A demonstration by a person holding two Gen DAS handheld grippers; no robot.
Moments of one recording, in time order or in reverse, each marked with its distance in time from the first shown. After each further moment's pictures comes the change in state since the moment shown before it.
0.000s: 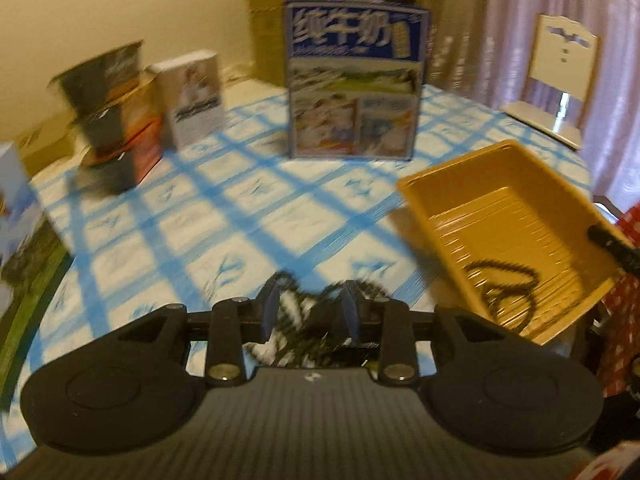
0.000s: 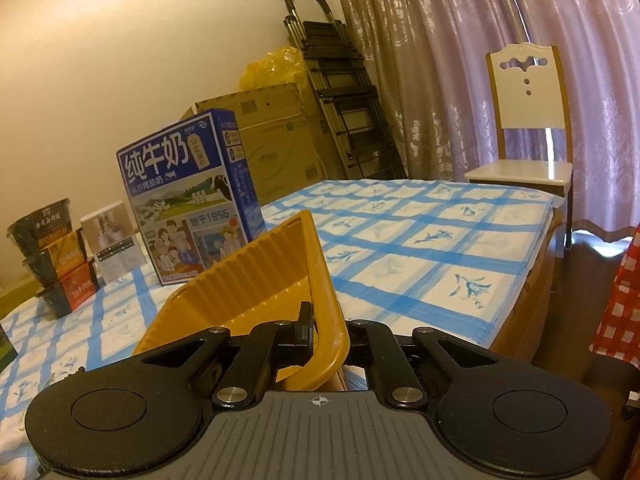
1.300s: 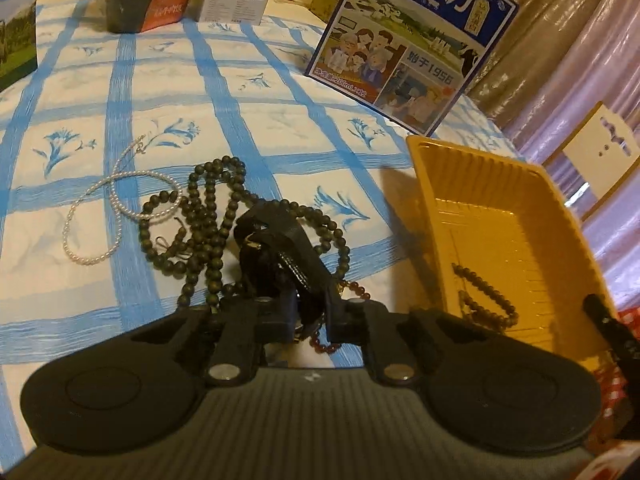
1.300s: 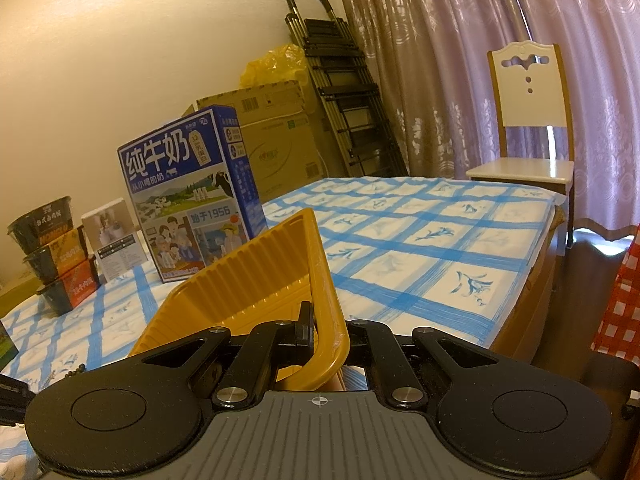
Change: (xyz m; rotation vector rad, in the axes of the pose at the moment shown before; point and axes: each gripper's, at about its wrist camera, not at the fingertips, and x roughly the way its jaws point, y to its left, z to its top) left arm 0.066 -0.019 -0.048 -0.453 0.104 -0.111; right arm 0.000 -0.001 -0.001 -0.003 0.000 0.001
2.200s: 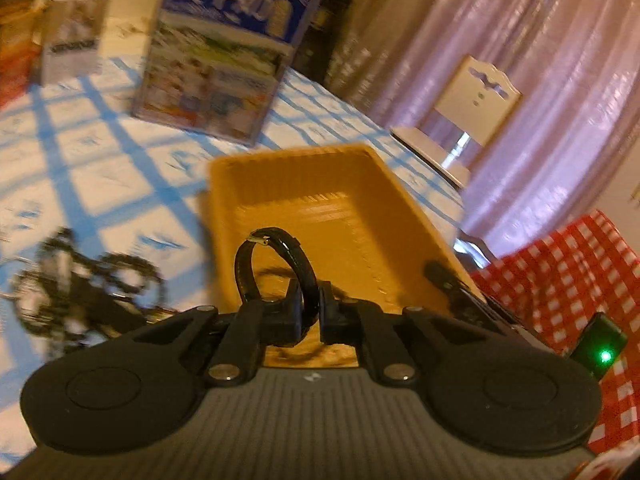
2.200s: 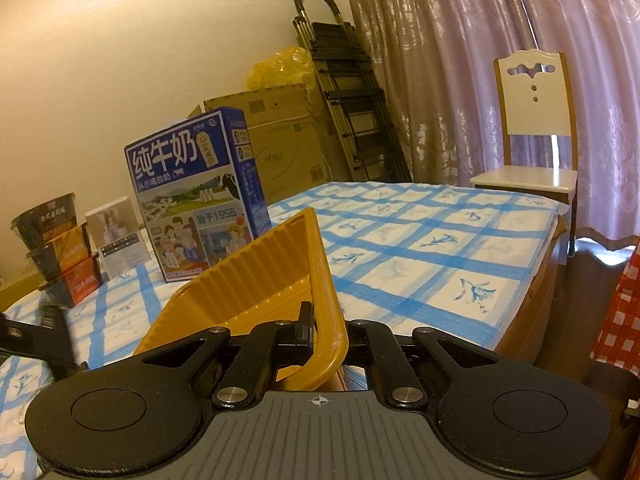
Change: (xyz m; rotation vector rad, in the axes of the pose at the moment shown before) left arm -0.032 -0.105 0.003 0.272 0.020 -0.313; right arm -0.001 0.007 0.000 -0.027 -0.007 0.007
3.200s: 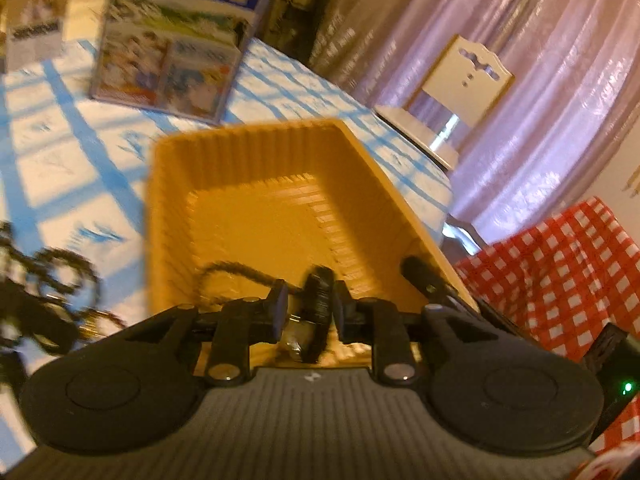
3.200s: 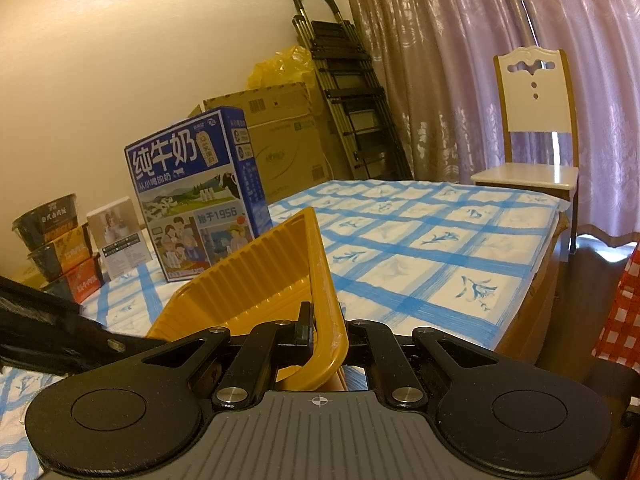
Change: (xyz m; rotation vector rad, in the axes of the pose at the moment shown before) left arm 0.038 -0.018 0.005 0.016 0.021 -0.007; right arm 0.002 0.000 0.002 0.004 0.006 0.002
